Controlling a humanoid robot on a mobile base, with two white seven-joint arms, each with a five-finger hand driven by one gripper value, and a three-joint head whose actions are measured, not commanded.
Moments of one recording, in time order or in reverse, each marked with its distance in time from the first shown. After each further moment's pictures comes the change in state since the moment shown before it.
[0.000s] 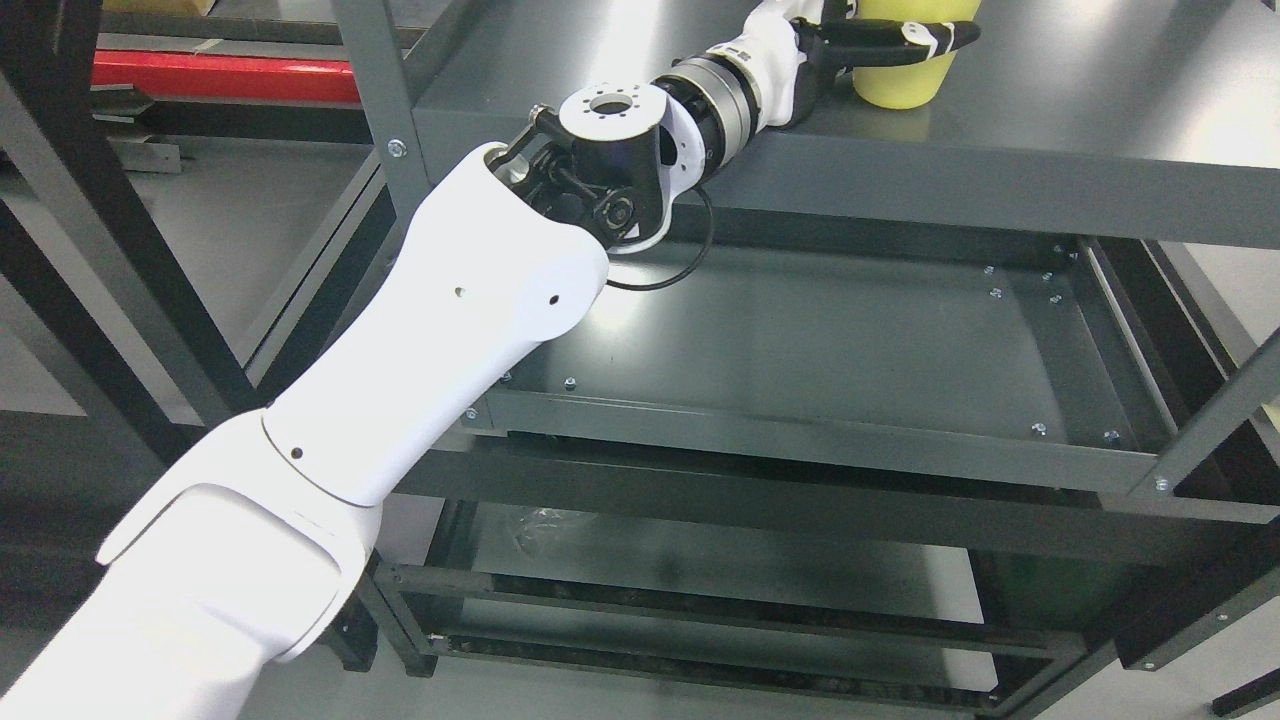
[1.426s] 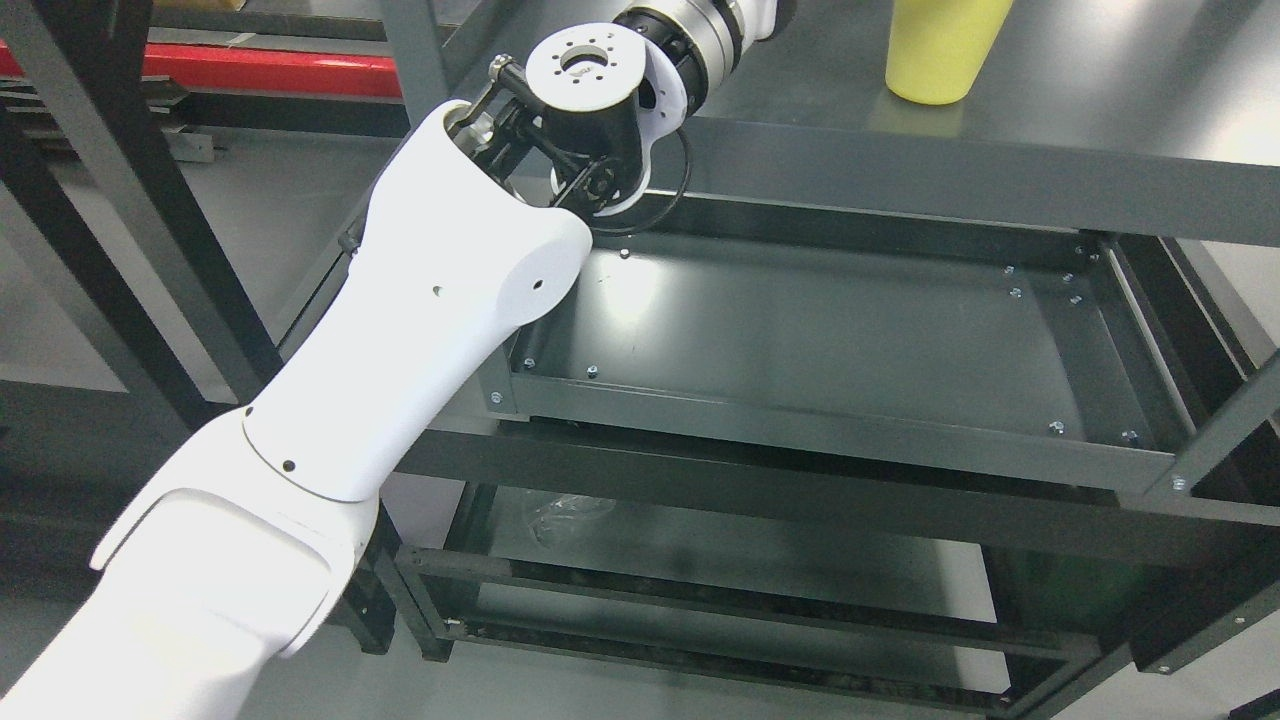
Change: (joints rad) left arm 0.003 0.000 0.132 -0.134 -0.245 0.003 0.002; right arm 0.000 0.000 0.000 0.000 0.000 0.000 0.000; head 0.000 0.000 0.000
